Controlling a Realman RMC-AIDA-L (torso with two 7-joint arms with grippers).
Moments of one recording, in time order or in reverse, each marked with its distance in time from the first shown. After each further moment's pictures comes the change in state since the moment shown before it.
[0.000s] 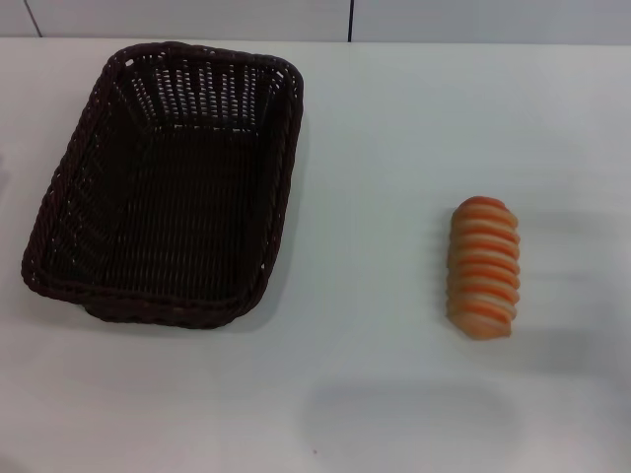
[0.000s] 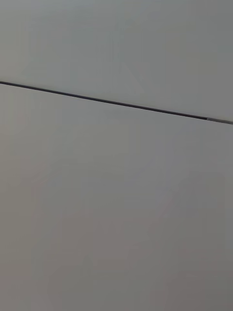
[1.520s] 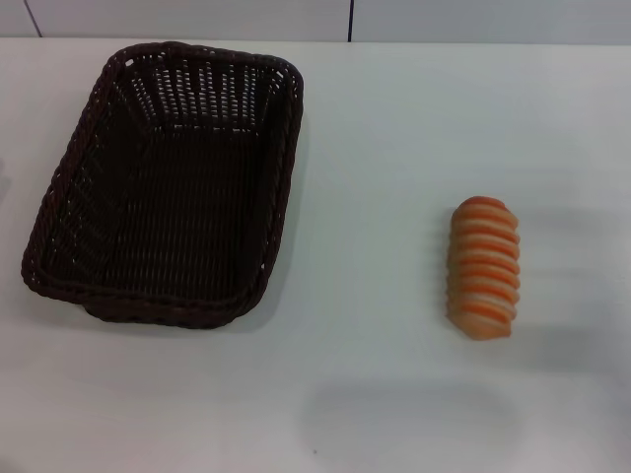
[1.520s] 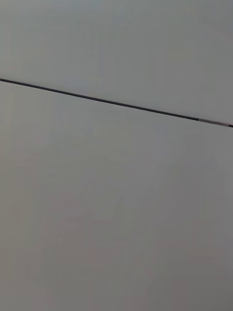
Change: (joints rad) left arm 0.009 -0.002 0.000 0.023 0.000 -0.006 0.001; right arm 0.009 0.002 0.008 0.000 0.005 0.000 0.000
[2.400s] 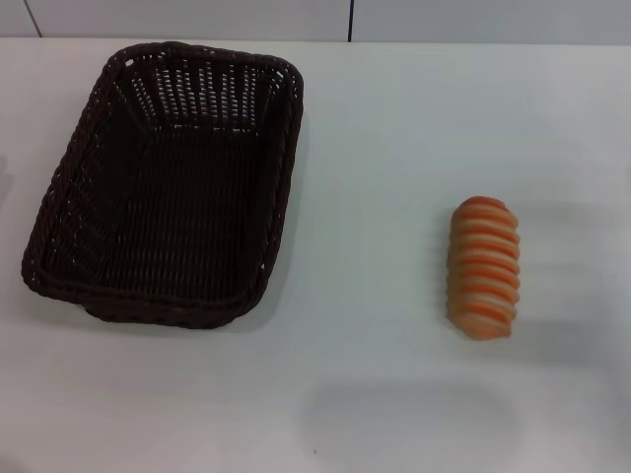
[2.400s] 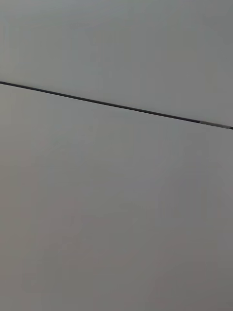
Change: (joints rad) left arm -0.010 0.002 0.000 0.001 0.002 0.005 0.002; right arm 0.017 -0.002 0.000 0.000 0.000 0.000 0.000
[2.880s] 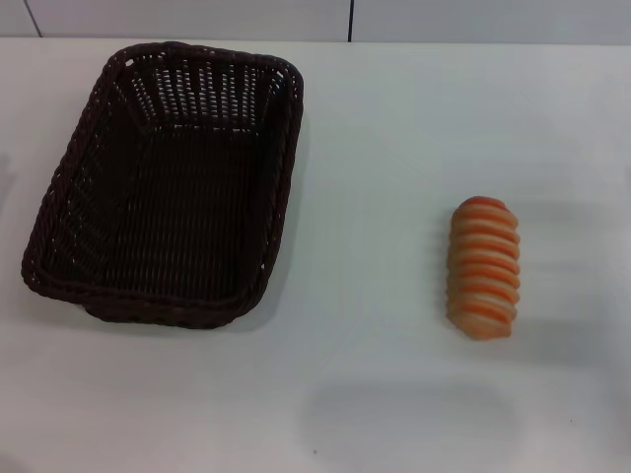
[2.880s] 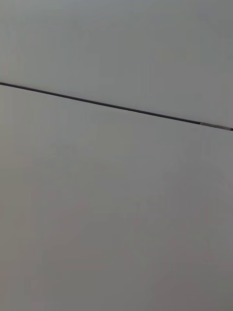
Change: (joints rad) left arm -0.004 0.000 0.000 0.001 0.000 0.002 0.000; right arm 0.002 0.000 0.000 0.000 0.000 0.000 0.000
